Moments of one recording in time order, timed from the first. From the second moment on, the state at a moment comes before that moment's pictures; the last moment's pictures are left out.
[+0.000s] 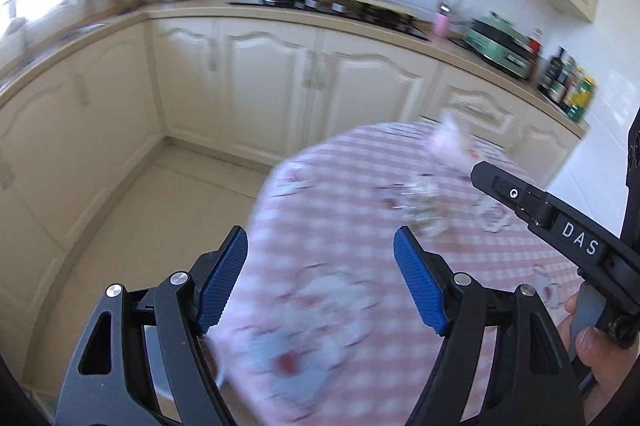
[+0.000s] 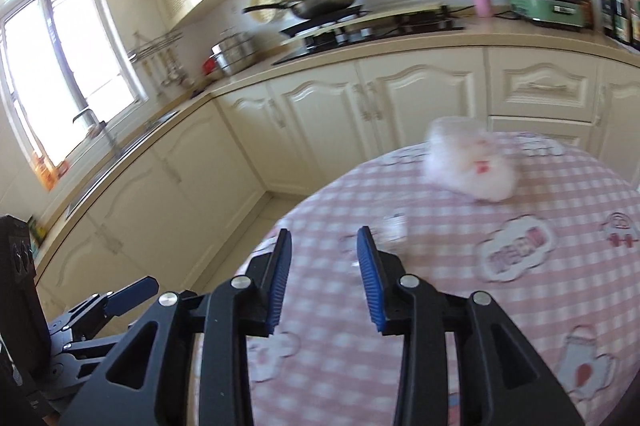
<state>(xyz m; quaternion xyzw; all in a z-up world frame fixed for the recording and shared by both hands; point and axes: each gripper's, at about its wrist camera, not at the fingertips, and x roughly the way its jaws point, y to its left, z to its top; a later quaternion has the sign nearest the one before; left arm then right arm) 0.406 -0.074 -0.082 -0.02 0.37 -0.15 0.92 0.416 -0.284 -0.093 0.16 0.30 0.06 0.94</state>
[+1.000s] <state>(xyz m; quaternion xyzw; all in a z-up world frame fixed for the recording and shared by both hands) 0.499 -0.157 -0.110 -0.02 0.41 -0.11 0.91 0.547 -0.350 -0.151 0.01 0.37 -0.07 0.93</state>
